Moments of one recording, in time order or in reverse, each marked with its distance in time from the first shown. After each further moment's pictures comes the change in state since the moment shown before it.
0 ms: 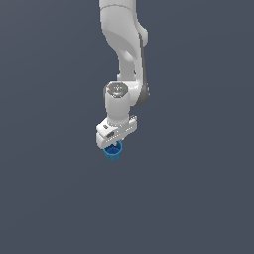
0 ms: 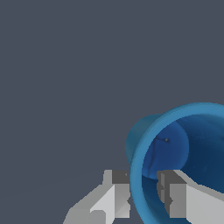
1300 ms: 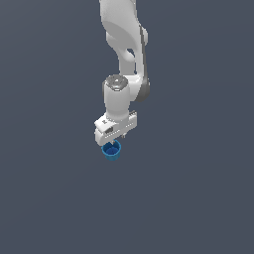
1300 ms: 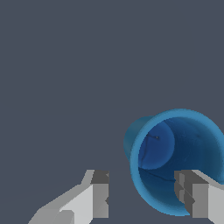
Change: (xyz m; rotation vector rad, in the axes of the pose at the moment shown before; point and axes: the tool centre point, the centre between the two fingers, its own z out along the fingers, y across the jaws) arm -0.001 0.002 -0.025 -0.001 0.002 0.003
